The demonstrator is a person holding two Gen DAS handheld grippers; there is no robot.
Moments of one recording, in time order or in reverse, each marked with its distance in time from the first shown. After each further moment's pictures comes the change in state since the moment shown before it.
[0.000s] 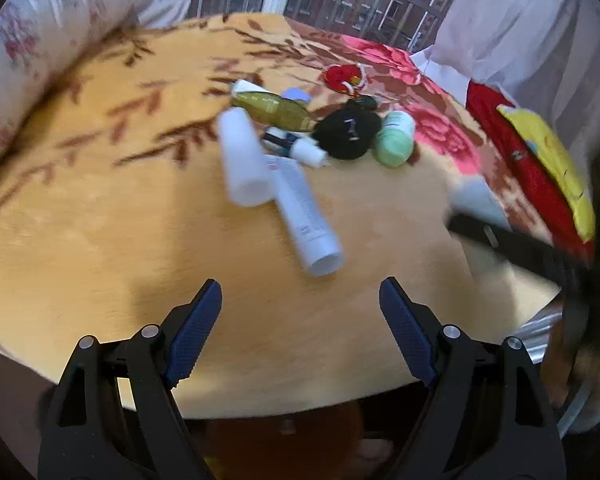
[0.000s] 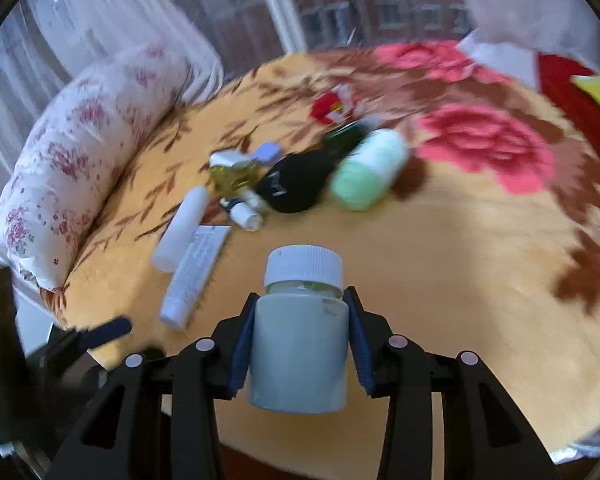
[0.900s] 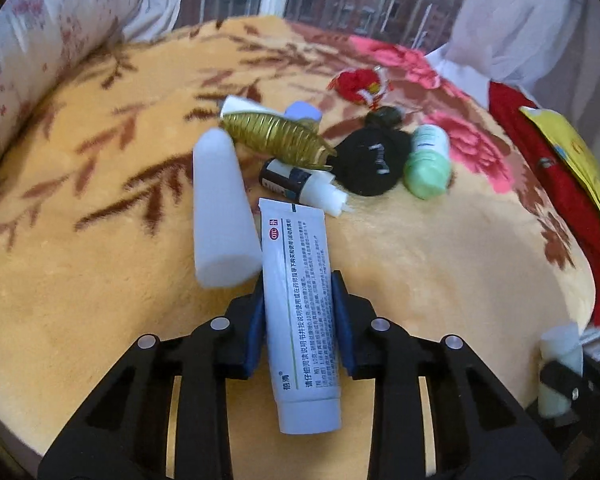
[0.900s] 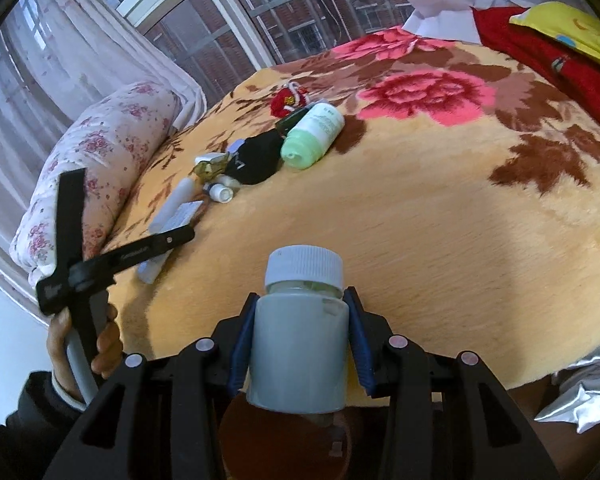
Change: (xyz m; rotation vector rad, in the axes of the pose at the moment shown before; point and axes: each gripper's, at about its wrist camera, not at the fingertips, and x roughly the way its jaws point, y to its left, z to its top) left arm 0.039 0.004 0.030 0.097 -0.065 0.076; right arm -0.021 -0.050 -0.054 0.135 -0.043 0.085
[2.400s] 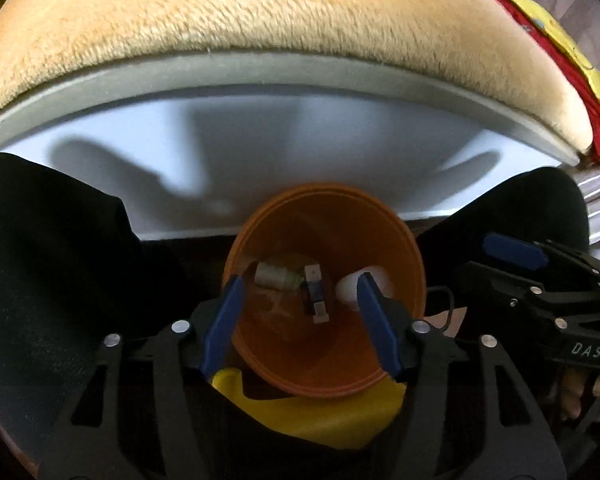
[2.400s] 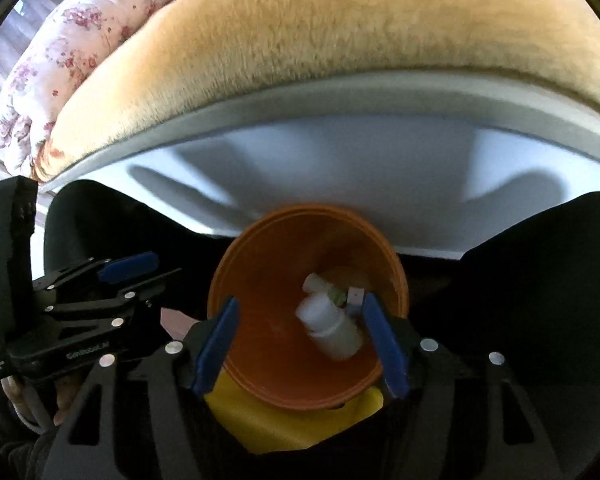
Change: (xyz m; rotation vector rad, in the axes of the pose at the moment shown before) left arm -0.020 0.028 -0.204 0.009 0.317 -0.044; right arm 0.062 0.051 -0.156 -0.099 0.345 -0.057
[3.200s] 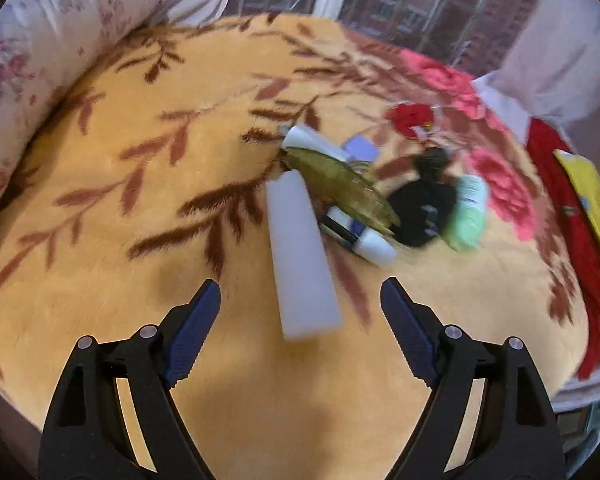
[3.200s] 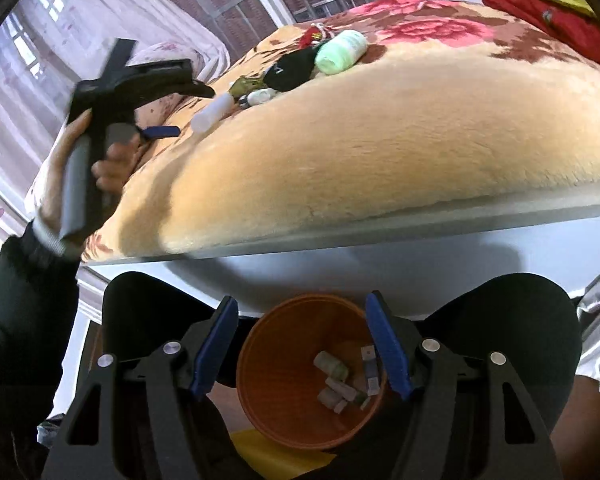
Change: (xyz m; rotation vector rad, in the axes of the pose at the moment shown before) left arm -0.048 0.012 0.257 -0.199 -0.211 0.101; right arm -0.083 -0.047 0.013 0.091 -0.270 0.104
